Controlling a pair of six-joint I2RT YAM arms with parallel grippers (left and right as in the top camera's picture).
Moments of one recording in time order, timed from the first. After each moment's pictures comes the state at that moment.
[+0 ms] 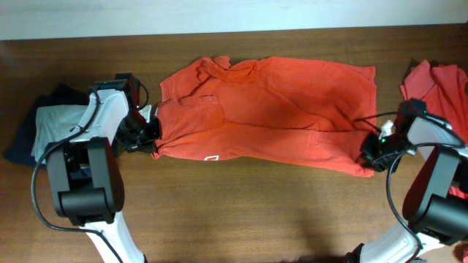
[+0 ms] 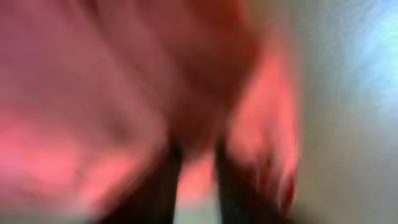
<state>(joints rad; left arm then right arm) 0.04 2.07 1.51 -1.16 0.16 -0.12 -0.42 1.89 1.13 -0.87 -0.24 0.22</state>
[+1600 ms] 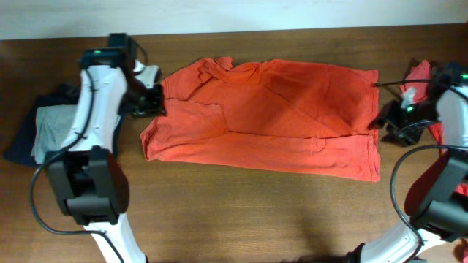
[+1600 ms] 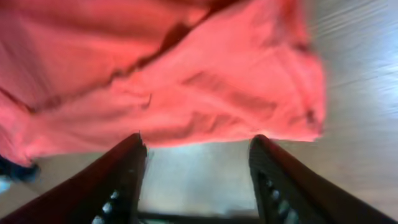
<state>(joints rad) -0.02 2.07 1.86 -1.30 0.23 0.02 -0.44 1.92 1.57 -1.27 -0.35 0.13</state>
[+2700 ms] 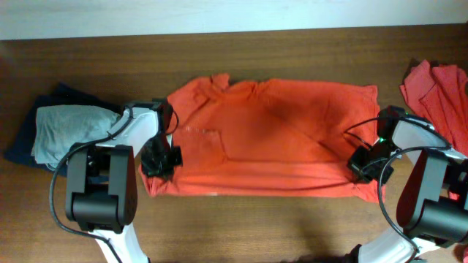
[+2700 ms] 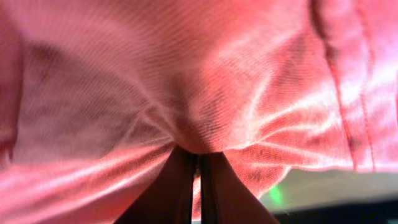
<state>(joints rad) -0.13 2.01 1.26 -1.18 0.08 -0.30 -0.33 1.85 1.06 -1.04 -0.07 0.45</state>
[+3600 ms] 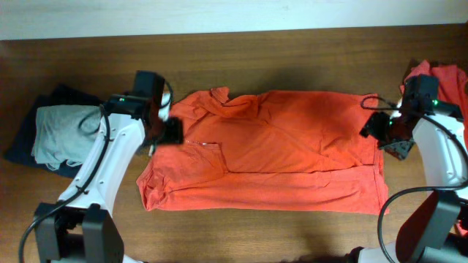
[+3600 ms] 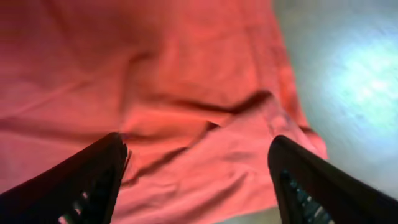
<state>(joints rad) -0.16 1.68 1.34 -0.98 0.07 -0.15 -0.33 1.64 1.25 -0.97 -0.09 0.32</state>
